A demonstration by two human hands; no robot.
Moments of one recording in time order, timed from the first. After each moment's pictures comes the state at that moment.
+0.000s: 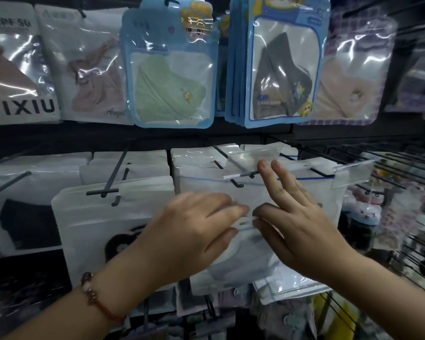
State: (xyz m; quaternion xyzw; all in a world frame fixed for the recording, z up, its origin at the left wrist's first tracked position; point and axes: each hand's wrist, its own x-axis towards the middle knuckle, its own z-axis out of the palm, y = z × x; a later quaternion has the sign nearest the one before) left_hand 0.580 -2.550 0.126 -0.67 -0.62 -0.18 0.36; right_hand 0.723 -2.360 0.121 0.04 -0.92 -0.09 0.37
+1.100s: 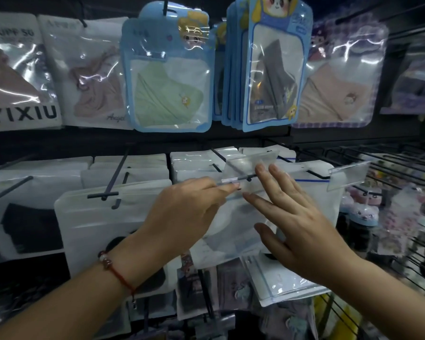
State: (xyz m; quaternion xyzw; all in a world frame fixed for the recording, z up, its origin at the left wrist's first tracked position) left_hand 0.563 -2.530 0.138 -0.60 -0.68 -0.25 0.33; right_hand 0.727 -2.358 0.122 0.05 -0.91 -0.09 0.39
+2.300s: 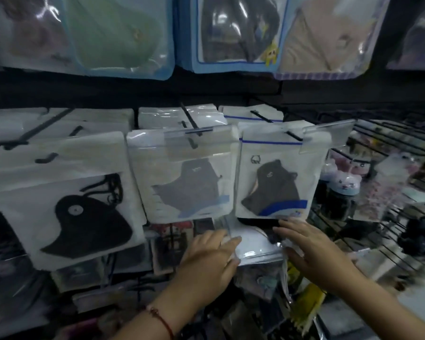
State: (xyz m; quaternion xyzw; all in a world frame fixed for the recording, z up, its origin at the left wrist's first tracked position) left_hand 0.639 -2.451 -0.044 -0.53 -0.83 -0.17 0.11; right_hand 0.790 -2.219 -0.027 -0.10 -0.98 0.05 0.16
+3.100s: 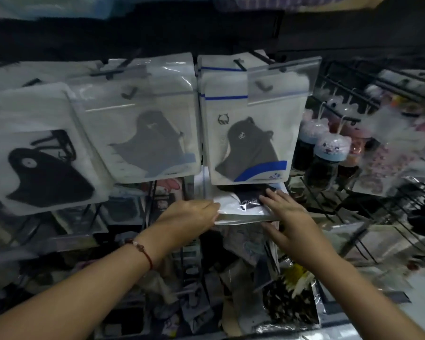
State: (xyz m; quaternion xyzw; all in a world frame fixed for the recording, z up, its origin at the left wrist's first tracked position) left_hand 0.640 -2.405 -0.057 -0.60 -0.77 -0.04 0.22; right_hand 0.804 -2.181 -0.062 -0.07 -0.96 0.18 0.17
